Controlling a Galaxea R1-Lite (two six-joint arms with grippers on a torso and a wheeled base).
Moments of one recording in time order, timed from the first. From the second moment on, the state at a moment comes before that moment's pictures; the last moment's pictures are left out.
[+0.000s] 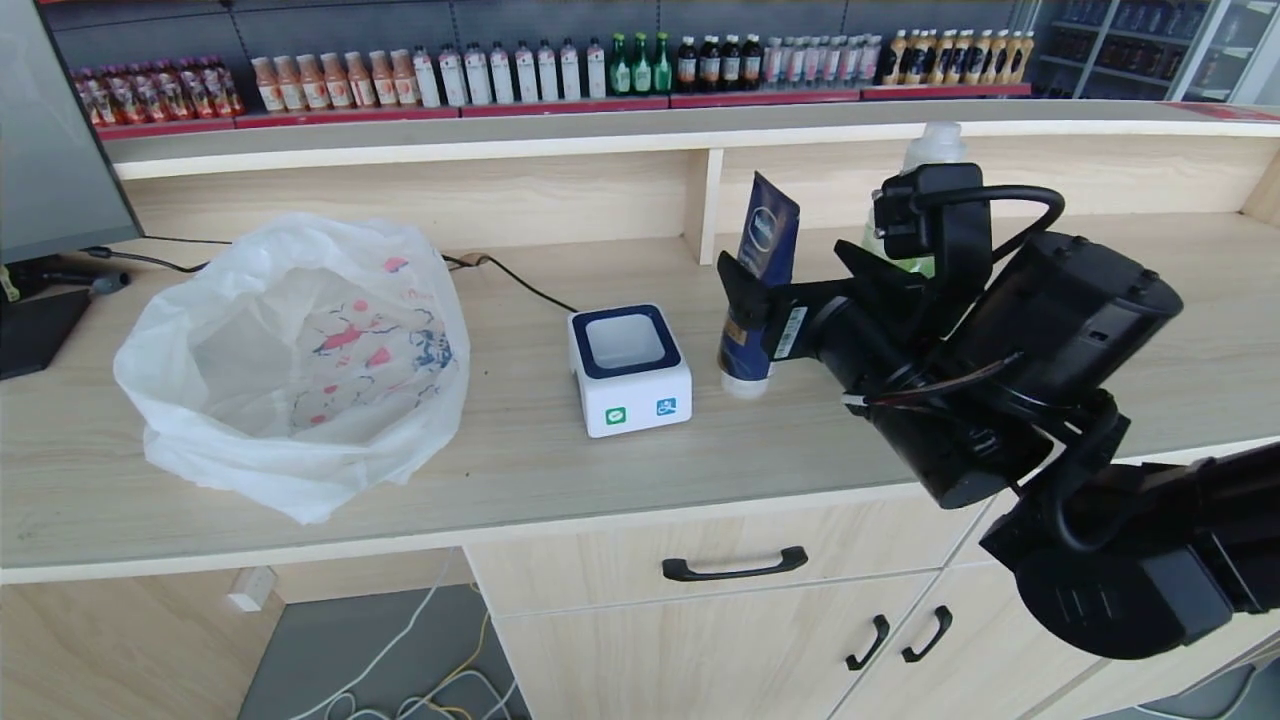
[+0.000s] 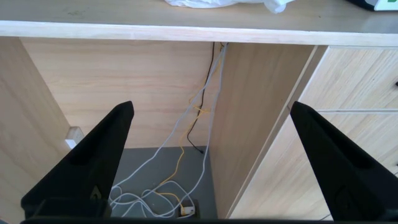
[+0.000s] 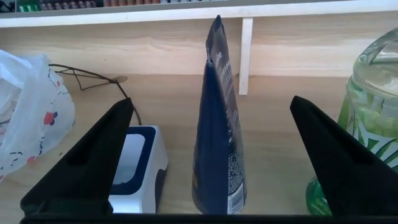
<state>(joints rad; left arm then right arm) 0.00 0.00 0.00 0.00 0.00 0.00 0.68 1.84 -0.92 -1.22 -0.37 -0.11</state>
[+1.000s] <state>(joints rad) 0.00 0.00 0.00 0.00 0.00 0.00 0.63 1.97 -1.05 -1.24 -0.36 -0.12</state>
